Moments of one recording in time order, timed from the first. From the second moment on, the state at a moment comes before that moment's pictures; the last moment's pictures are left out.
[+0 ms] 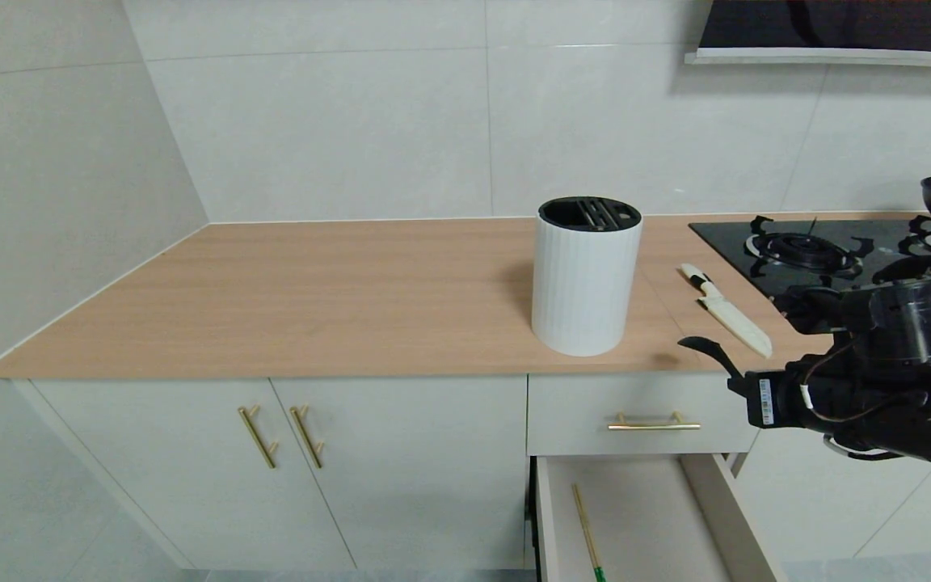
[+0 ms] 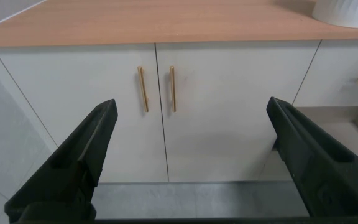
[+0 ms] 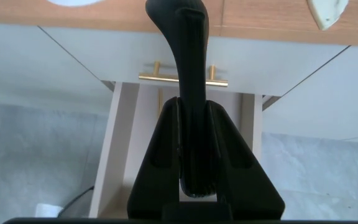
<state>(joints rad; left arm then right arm) -0.01 0.00 0.00 0.00 0.00 0.00 0.31 1.62 -0.69 -0.38 -0.13 0.14</state>
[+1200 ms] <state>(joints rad) -0.01 0.00 0.00 0.00 0.00 0.00 0.31 1.67 -0.69 -0.38 -0.13 0.13</state>
